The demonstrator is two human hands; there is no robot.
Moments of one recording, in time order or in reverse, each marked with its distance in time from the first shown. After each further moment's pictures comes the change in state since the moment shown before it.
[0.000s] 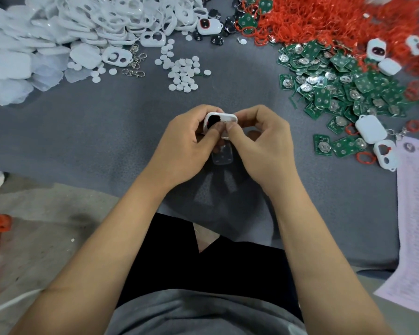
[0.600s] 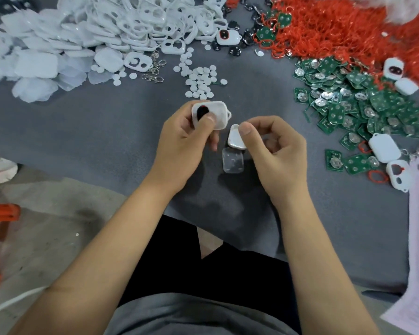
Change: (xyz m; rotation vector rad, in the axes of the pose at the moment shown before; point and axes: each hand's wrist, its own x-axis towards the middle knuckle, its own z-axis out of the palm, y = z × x) left_hand -0.001 -0.005 -0.003 -0.478 0.246 -0.096; right_hand -0.003 0.001 0.002 0.190 0.000 -0.102
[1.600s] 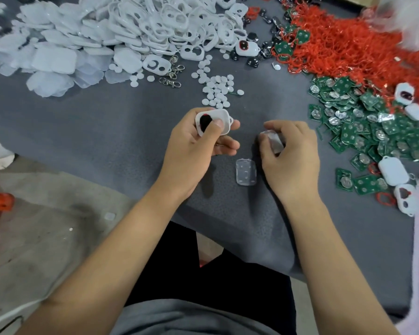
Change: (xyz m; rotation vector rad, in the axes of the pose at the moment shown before) left_hand 0.001 -0.002 -0.006 -0.275 0.056 -0.121; right_hand 0.027 0.017 0.000 -0.693 0.002 -0.086
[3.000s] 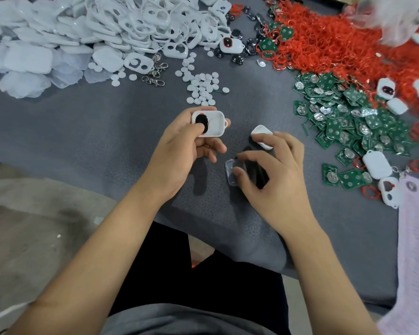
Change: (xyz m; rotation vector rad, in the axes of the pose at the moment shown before) left_hand 0.008 0.000 -0.002 -0.064 -0.128 -0.130; right_hand -0.038 0.018 -0.011 0.018 -0.044 -0.341
